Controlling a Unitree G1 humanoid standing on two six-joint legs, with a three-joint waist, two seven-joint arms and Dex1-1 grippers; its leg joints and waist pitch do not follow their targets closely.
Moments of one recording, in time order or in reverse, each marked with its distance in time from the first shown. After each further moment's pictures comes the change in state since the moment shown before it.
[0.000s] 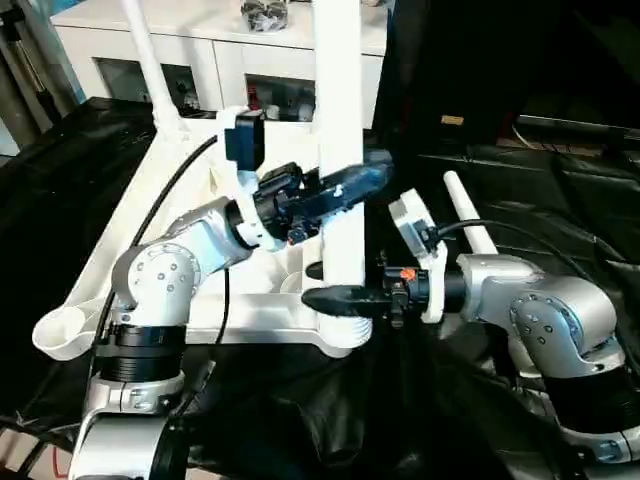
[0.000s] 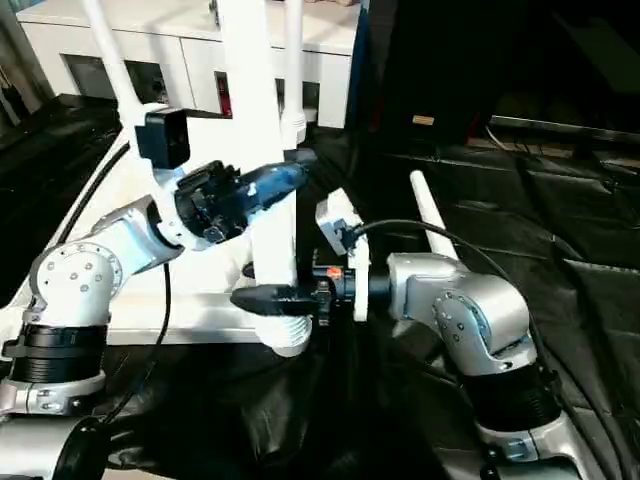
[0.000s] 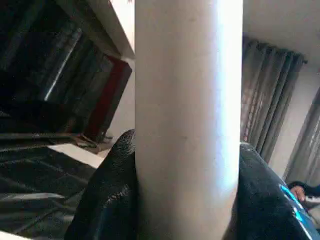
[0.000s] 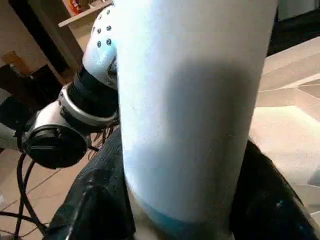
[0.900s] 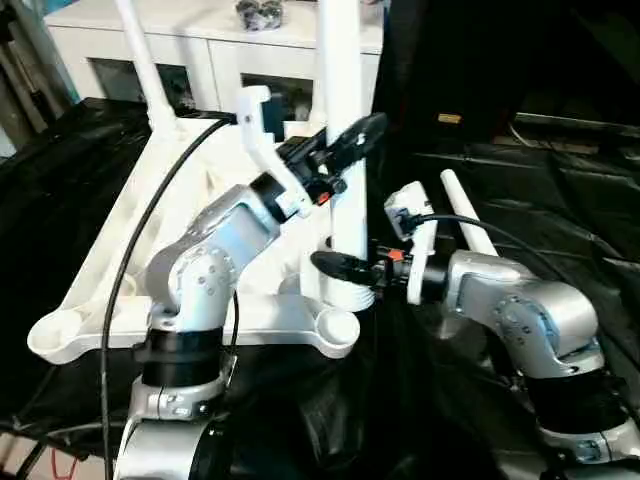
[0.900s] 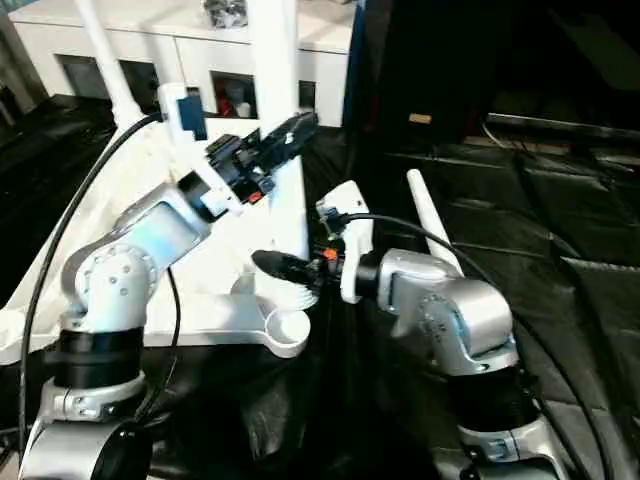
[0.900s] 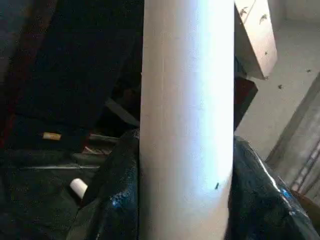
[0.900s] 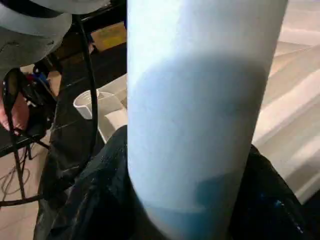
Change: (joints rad) left arm -0.011 -0.153 0.004 -0.095 0.233 -0.112 0.556; right arm -0.003 0.104 -0.009 0.067 -0.143 -0.044 -0.292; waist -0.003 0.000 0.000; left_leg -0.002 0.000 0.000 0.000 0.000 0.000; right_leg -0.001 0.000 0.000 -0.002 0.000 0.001
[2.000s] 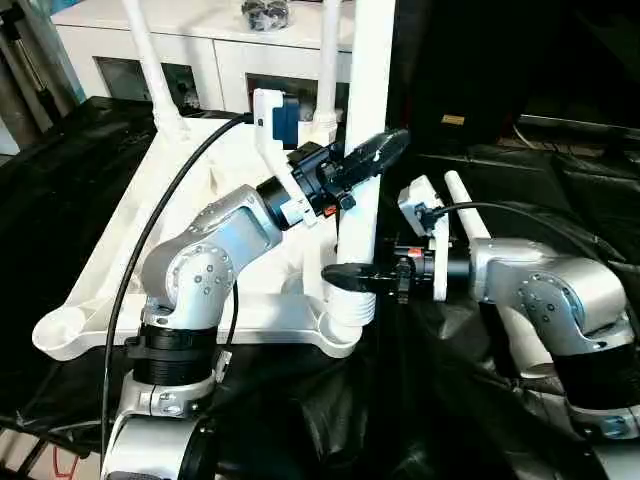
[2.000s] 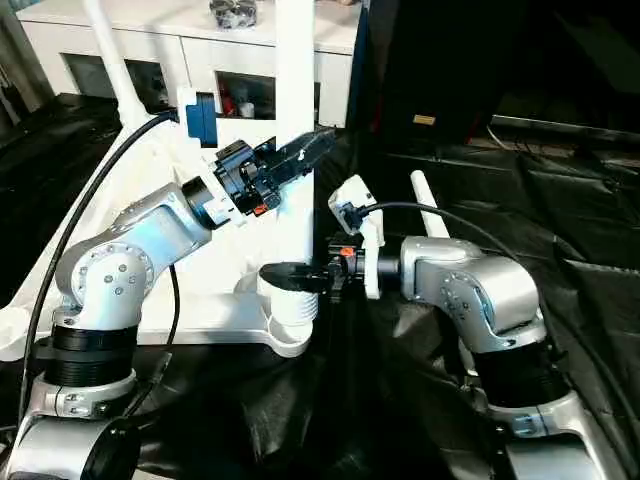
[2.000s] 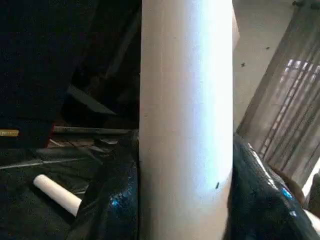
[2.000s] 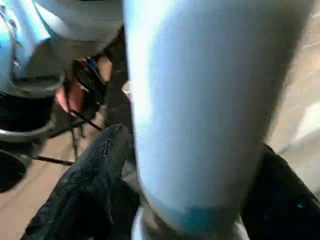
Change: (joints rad) left arm -0.013 0.055 -0.056 0.002 -0.040 0.032 -0.126; right arm -0.071 -0.116 -0.009 0.054 0.112 0.113 0.204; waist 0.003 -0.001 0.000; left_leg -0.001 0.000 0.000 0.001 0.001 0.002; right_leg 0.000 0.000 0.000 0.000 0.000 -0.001
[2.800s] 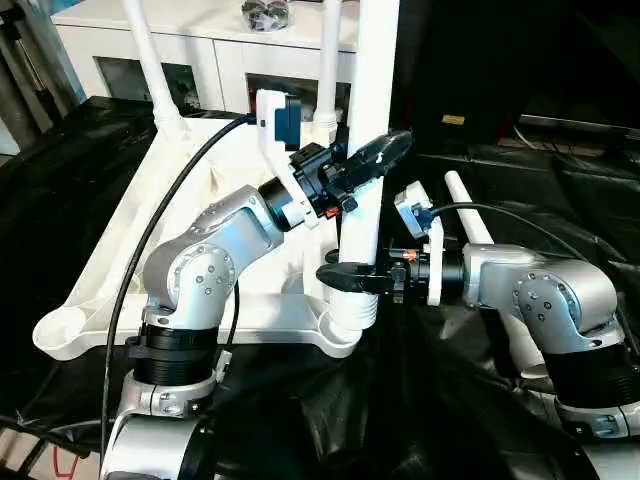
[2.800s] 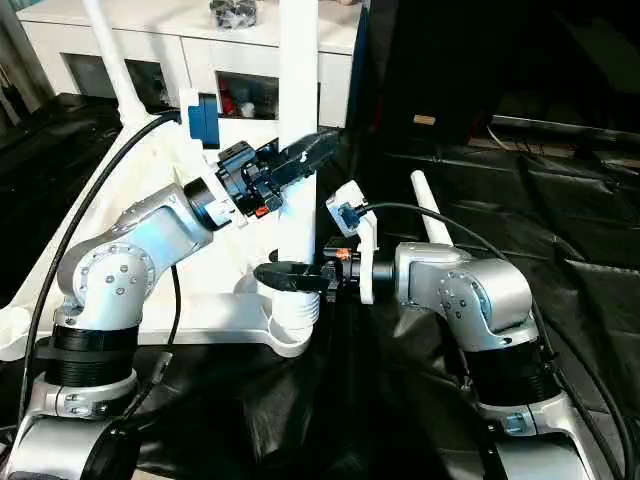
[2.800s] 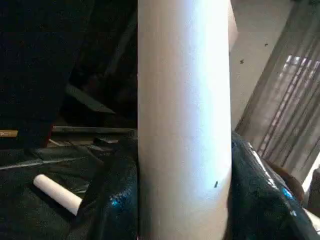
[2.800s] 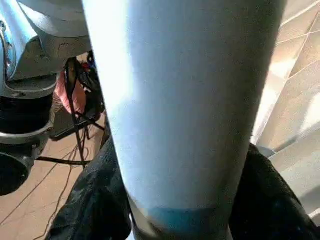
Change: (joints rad) left arm 0.000 0.010 -0.016 0.002 0.011 -0.010 -0.007; right arm 0.001 0.004 -0.003 0.020 0.010 0.021 -0.015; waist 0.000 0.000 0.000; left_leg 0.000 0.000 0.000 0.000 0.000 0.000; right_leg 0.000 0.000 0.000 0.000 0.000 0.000
